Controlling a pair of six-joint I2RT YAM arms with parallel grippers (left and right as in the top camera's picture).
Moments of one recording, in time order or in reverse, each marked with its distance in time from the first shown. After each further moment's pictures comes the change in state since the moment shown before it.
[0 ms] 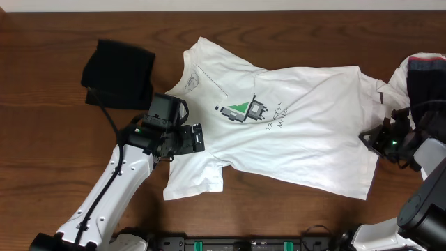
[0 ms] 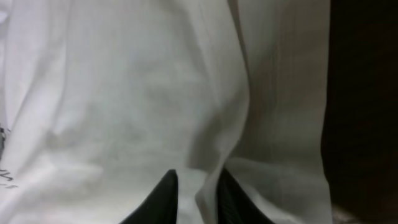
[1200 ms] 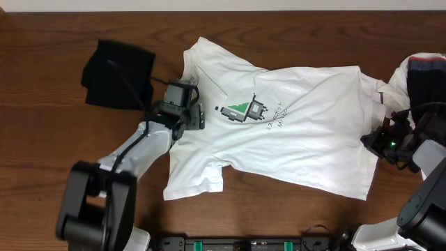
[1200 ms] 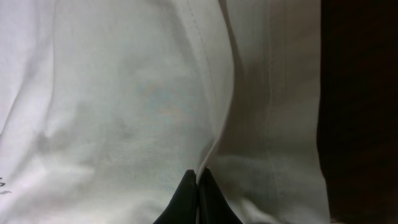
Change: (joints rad) left arm 0.001 0.342 -0.002 0.508 -0.202 0.155; right arm 0.000 0.000 -0.013 0.015 0.014 0.022
